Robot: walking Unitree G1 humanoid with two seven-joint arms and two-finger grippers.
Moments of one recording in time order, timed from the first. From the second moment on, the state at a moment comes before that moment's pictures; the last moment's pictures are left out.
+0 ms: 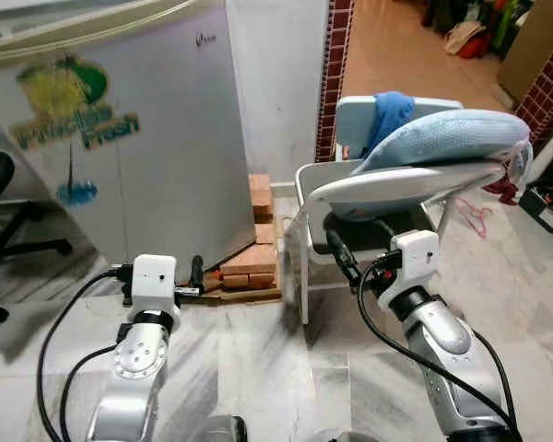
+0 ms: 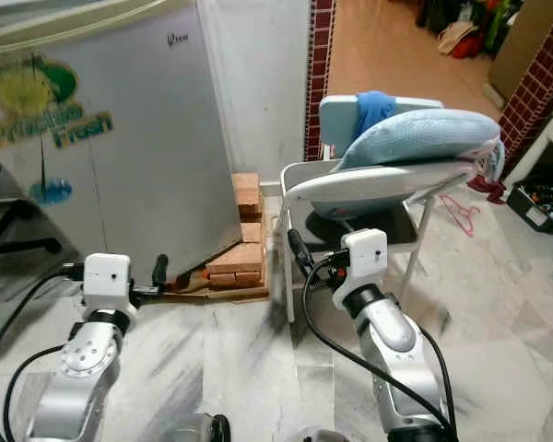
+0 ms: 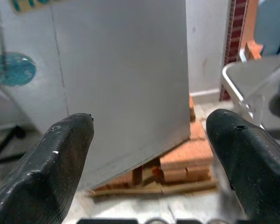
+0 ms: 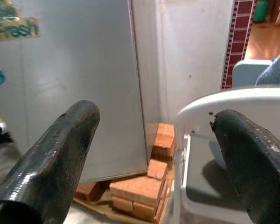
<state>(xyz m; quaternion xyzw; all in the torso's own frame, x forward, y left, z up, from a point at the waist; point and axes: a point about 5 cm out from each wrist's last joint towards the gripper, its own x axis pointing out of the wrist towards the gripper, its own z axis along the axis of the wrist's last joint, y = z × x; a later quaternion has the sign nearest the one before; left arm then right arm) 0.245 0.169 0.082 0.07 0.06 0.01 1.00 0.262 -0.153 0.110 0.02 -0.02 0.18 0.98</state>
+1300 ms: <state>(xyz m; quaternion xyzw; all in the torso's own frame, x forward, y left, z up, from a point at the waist) 0.260 0.144 0.076 0.04 0.03 -0.04 1.00 0.270 -0.164 0.104 0.01 -0.02 0.12 0.99</state>
